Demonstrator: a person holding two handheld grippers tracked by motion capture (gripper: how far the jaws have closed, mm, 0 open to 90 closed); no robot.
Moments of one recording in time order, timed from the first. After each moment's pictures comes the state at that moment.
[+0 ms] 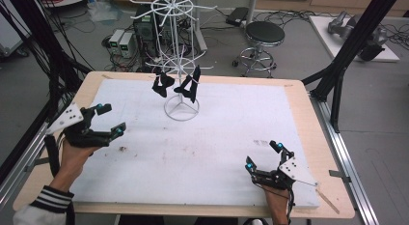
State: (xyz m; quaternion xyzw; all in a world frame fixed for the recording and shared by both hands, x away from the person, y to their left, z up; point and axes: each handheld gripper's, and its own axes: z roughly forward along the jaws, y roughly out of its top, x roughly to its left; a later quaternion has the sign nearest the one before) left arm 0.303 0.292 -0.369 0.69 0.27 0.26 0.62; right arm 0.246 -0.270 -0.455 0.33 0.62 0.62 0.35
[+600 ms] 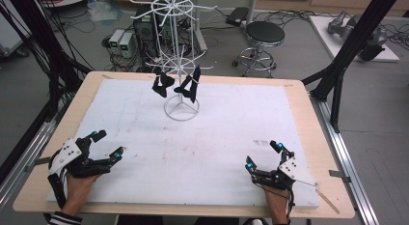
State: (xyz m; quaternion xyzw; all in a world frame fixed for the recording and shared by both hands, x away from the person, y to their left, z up) left arm 0.263 0.294 -0.439 0.64 0.31 0.30 0.64; right arm 0.246 -0.270 -0.455 0.33 0.62 0.62 0.35
